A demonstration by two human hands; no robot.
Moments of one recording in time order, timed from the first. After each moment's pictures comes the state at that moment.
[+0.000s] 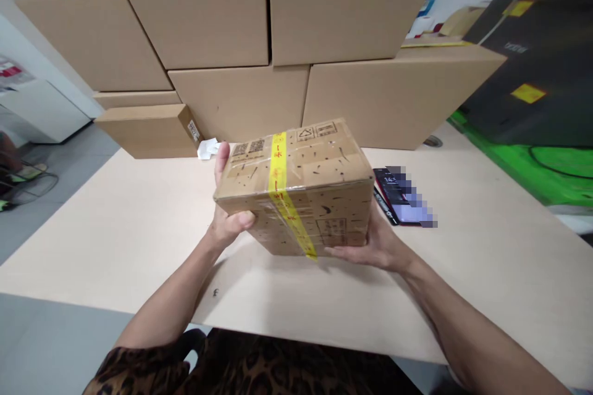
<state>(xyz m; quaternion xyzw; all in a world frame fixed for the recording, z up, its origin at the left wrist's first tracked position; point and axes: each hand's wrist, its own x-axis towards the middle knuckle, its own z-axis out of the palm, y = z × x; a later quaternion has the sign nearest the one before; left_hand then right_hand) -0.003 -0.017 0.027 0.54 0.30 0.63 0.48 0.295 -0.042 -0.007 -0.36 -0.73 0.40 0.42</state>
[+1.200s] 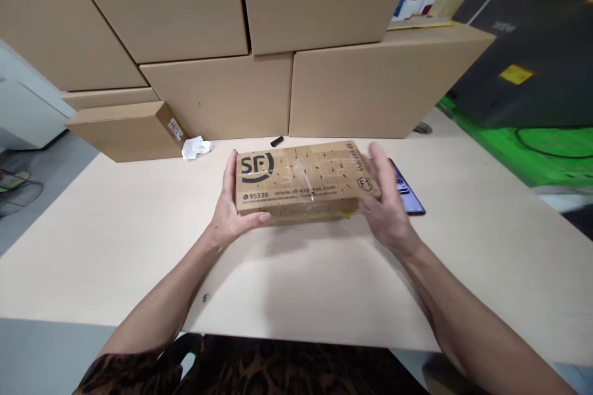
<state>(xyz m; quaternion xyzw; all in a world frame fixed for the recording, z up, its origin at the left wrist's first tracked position) -0.007 -0.003 0.003 0.66 0.34 0.54 0.40 0.303 -0.027 -0.007 -0.41 -0.62 0.38 0.55</state>
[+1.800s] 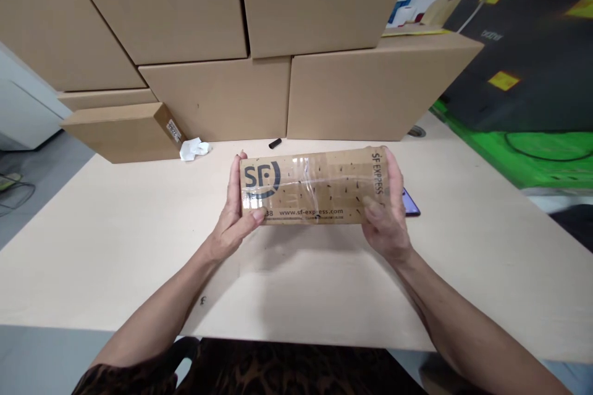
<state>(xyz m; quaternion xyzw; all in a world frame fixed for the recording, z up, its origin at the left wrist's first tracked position) 0.002 -0.019 0.008 0.62 0.30 0.53 0.50 0.292 -0.039 0.000 -0.40 -0.60 0.38 0.58</state>
